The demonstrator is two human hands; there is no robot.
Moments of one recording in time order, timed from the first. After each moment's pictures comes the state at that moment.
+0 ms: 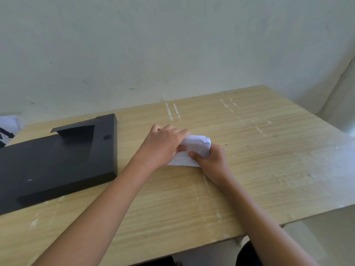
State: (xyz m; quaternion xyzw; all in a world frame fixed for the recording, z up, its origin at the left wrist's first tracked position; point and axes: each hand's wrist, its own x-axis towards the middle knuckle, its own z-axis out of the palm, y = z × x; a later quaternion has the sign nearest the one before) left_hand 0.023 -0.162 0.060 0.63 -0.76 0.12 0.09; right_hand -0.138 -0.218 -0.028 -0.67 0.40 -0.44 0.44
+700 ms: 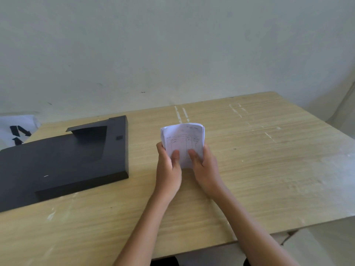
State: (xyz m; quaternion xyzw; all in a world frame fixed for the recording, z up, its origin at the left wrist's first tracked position) left_hand 0.005 -0.130 -0.021 0.66 -0.43 -0.18 0.59; right_hand -0.099 -0.186 -0.024 -0.66 0.37 -0.46 0.47
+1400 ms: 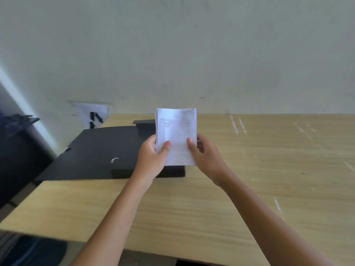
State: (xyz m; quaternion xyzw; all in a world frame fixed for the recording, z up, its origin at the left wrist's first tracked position) left_hand 0.156 -0.022 0.057 0.73 -0.34 -0.14 0.58; right_hand 0.032 -0.139 0.044 -0.72 0.24 -0.32 0.56
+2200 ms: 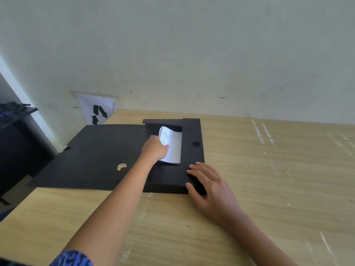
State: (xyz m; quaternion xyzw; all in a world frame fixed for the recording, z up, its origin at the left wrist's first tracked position) left_hand 0.308 -0.100 0.006 0.91 -0.28 -0.16 0.27; right_hand 0.068 -0.130 -0.034 -0.92 0.18 -0.29 0.19
